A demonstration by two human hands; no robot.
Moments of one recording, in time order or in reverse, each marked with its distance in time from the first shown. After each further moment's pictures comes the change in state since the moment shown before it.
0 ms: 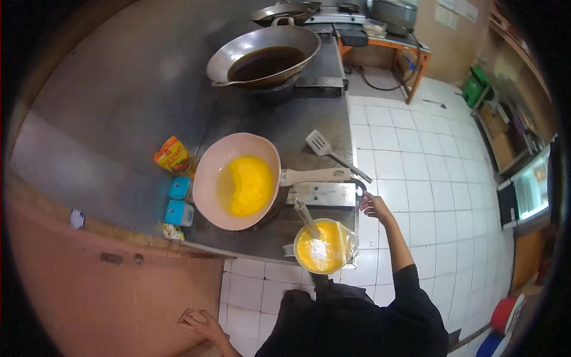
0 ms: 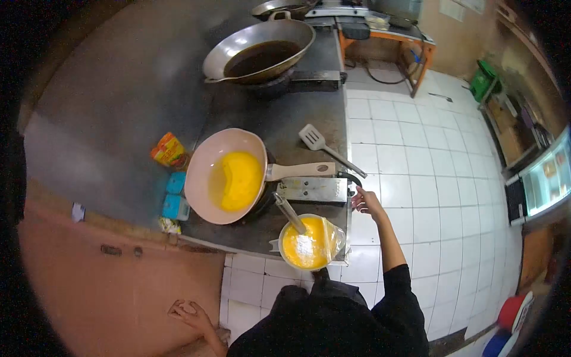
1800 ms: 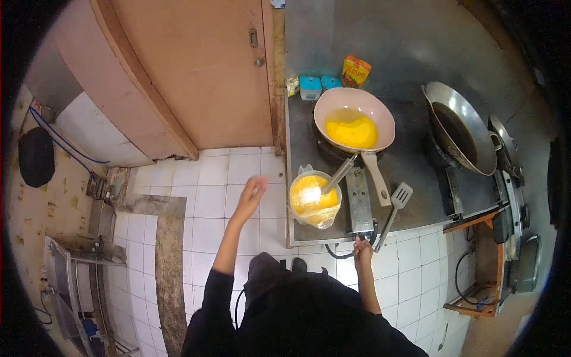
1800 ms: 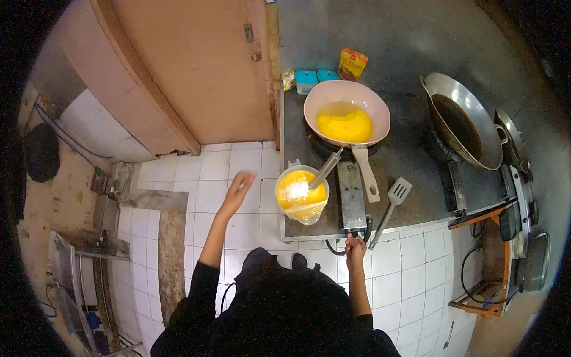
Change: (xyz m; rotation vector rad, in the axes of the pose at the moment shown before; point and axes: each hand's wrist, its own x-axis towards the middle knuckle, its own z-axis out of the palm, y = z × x) left_hand -0.190 0.247 0.018 -0.698 -0.077 -0.680; right_hand 0.084 -0.011 -0.031 -0.137 -0.691 0.148
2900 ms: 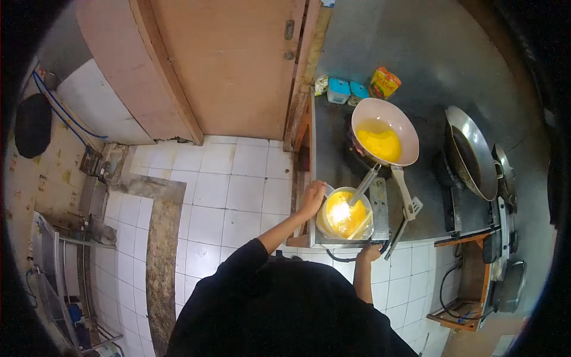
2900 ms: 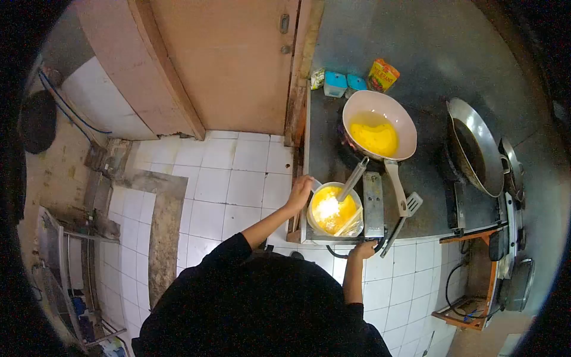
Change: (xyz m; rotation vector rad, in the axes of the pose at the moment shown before) left_hand 0.037 -0.049 0.104 -0.161 0.181 0.213; right_hand 0.035 0.023 0.065 -0.127 0.888 -0.392
